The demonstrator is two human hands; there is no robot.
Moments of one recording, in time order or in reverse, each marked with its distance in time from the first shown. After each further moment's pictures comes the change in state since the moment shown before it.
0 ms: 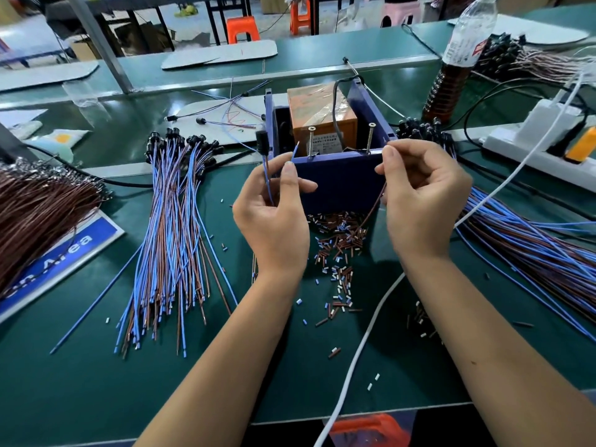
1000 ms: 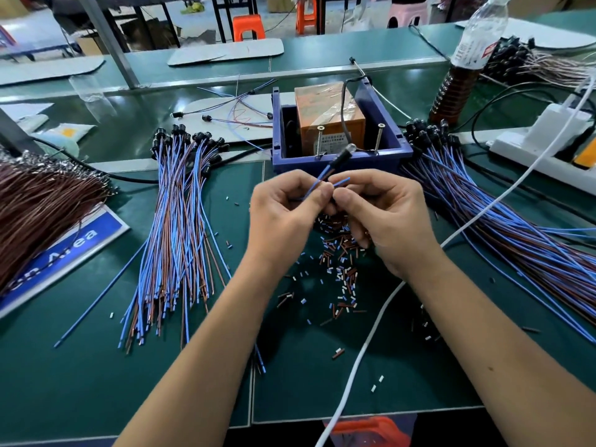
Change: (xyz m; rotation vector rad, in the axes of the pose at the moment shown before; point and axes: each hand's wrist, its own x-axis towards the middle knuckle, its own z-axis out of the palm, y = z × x) left_hand 0.018 -0.005 -0.024 -0.039 -0.582 -0.079; right_hand -0.018 -0.002 0.005 0.424 -0.601 0.259
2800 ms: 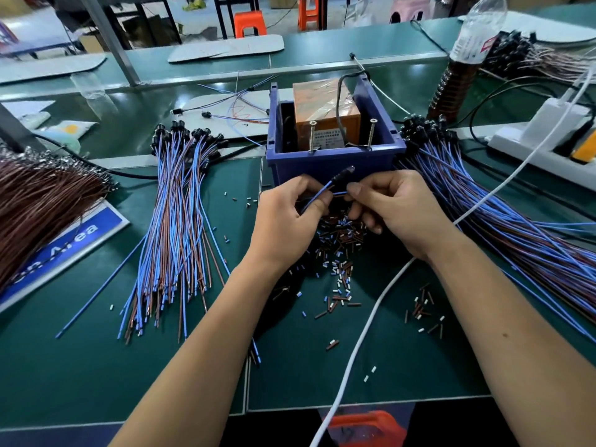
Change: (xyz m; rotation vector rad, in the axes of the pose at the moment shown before) left_hand 0.000 -0.014 -0.001 0.511 -0.033 0.070; right_hand 0.016 0.008 -0.036 -0.177 -0.043 0.309
